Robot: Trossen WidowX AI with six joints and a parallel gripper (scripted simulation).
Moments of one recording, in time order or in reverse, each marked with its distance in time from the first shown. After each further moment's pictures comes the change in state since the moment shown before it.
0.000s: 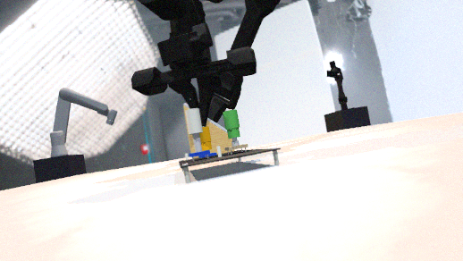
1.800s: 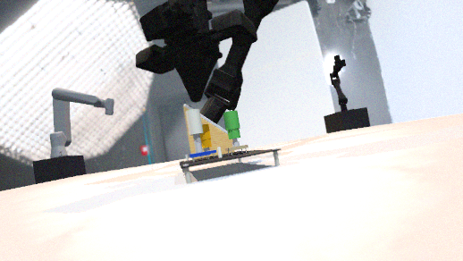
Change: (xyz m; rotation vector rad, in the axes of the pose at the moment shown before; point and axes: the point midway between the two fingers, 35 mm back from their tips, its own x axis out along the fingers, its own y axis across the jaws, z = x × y) arm -0.039 0.005 0.026 0.392 -0.038 -0.050
